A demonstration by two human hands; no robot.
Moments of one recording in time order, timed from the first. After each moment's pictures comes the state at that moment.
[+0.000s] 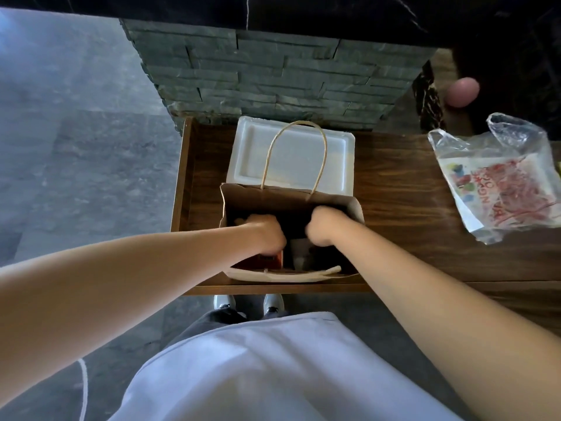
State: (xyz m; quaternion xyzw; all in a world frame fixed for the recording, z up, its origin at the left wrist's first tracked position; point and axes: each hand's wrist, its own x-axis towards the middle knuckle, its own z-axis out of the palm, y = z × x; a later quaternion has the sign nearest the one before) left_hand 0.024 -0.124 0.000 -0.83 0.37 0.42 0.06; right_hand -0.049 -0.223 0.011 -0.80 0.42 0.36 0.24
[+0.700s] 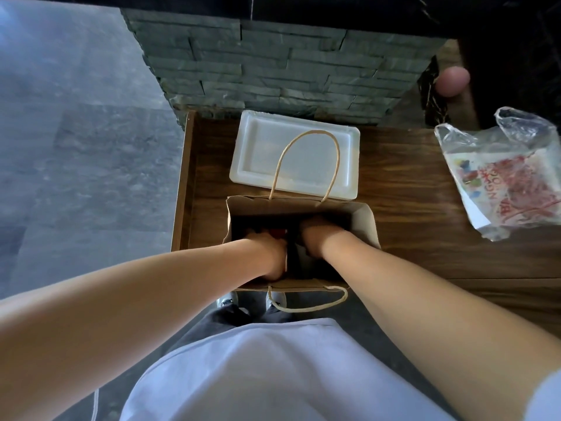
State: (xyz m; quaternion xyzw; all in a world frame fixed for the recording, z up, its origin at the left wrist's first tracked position) left_hand 0.005 -0.106 -0.013 -0.71 0.52 0.37 0.28; right_hand -0.059 -0.205 -0.029 -0.86 0.33 0.34 0.22
